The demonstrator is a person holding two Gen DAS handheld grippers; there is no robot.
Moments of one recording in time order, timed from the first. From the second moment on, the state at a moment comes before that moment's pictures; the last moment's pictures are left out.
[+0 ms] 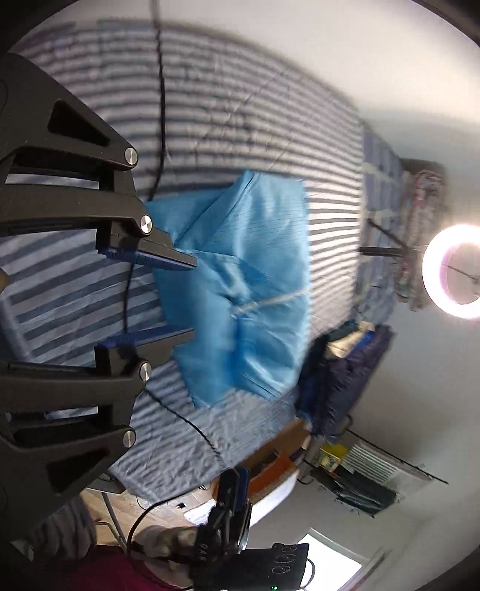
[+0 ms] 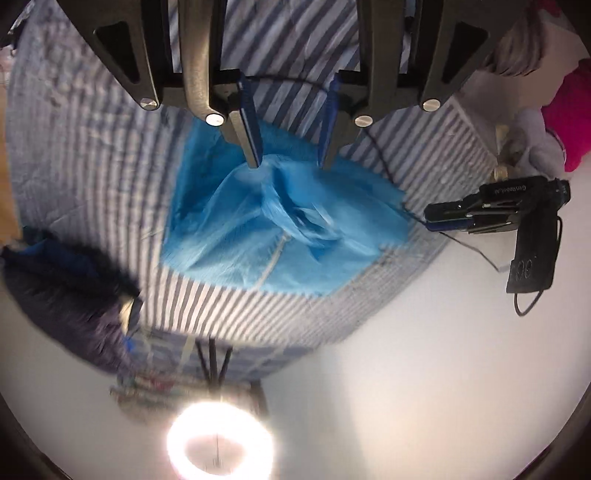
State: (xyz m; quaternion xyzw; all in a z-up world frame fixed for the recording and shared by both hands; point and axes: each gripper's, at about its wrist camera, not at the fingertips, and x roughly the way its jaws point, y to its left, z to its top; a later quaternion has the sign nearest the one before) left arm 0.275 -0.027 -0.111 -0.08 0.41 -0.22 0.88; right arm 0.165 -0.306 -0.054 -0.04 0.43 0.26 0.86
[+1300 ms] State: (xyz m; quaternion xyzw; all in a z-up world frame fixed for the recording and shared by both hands) left arm 0.360 0.076 -0.147 -0.31 0.47 -0.14 0.81; right arm 0.203 -0.374 -0.061 0.10 0.42 0.23 0.87
